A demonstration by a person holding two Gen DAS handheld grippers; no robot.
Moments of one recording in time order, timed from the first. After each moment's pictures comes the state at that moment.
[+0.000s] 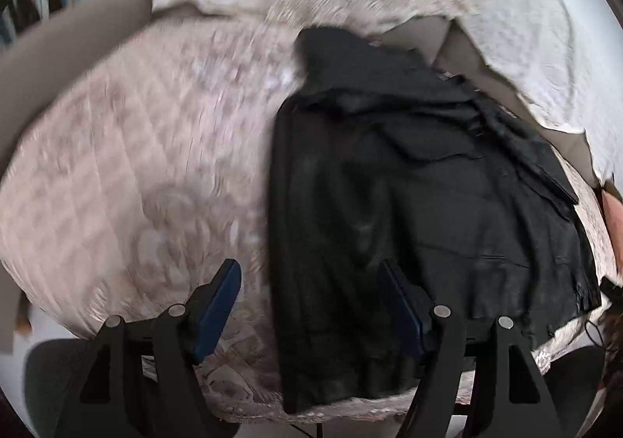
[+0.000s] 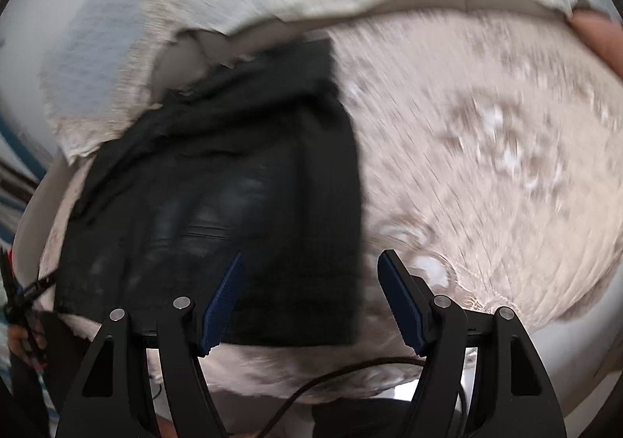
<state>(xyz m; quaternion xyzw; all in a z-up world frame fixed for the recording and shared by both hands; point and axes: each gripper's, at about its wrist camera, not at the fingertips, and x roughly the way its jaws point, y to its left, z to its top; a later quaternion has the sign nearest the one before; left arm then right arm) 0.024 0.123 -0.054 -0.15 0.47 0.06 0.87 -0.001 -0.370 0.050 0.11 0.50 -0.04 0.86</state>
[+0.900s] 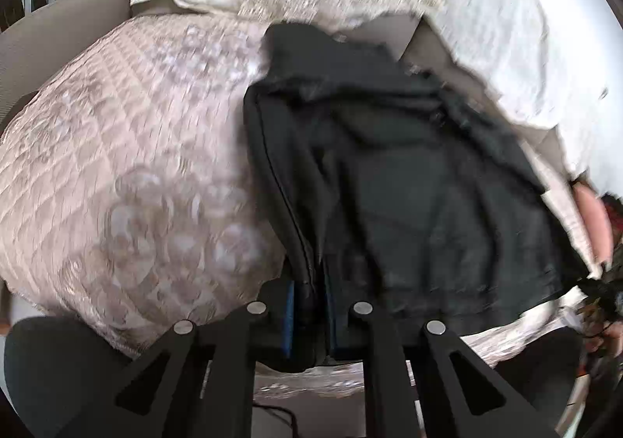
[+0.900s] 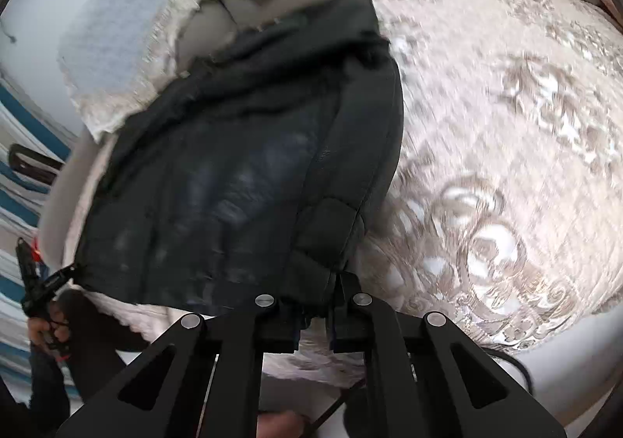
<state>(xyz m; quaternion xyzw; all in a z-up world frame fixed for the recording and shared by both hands) 0.004 0.105 -0.034 -0.17 0.45 0.00 0.88 -0.007 -0.338 0.045 0.13 0.52 0.04 0.85</state>
